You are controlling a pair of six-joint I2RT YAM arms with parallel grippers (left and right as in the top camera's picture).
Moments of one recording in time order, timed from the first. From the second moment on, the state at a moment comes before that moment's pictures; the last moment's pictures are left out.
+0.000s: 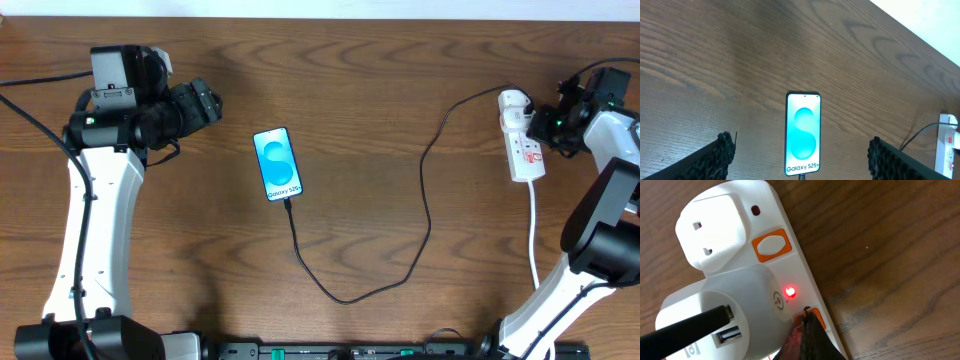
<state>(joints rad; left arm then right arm) 0.09 1.51 1.38 -0.81 0.30 -0.39 -0.39 2.12 1.51 -0.57 -0.23 0.03</state>
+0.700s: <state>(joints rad) 0.09 1.51 1.38 -0.81 0.30 -0.38 -0.41 2.13 1.59 -0.79 -0.54 0.04</state>
